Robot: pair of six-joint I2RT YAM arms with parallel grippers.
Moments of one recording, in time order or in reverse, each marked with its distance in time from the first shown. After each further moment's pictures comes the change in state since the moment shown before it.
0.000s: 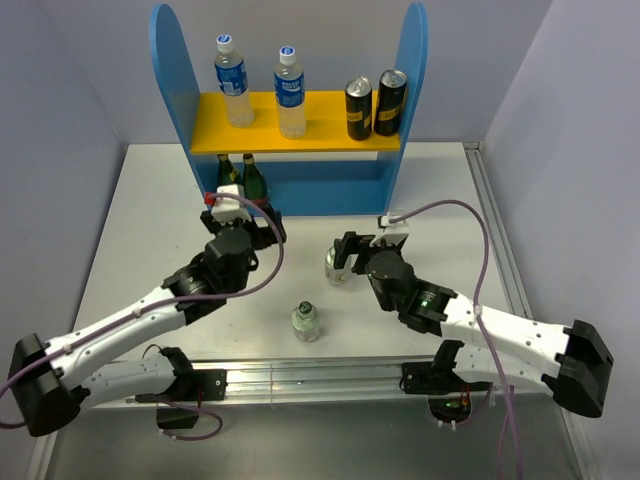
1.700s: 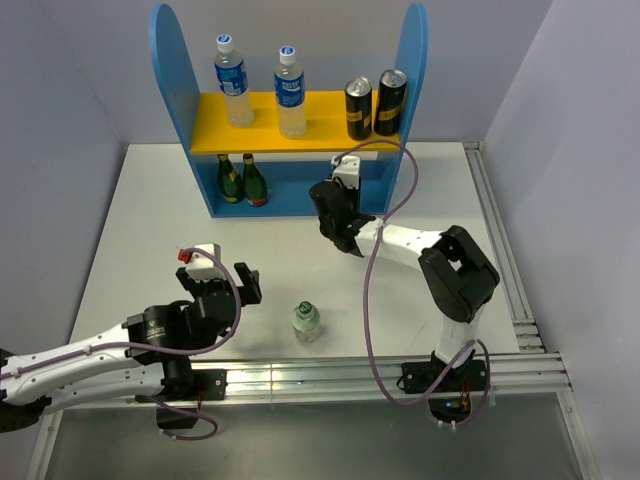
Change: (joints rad) left arm -0.364 -0.387 -0.159 -0.653 -0.236 -0.397; right arm -0.251 0.855 0.562 0.094 0.220 -0.171
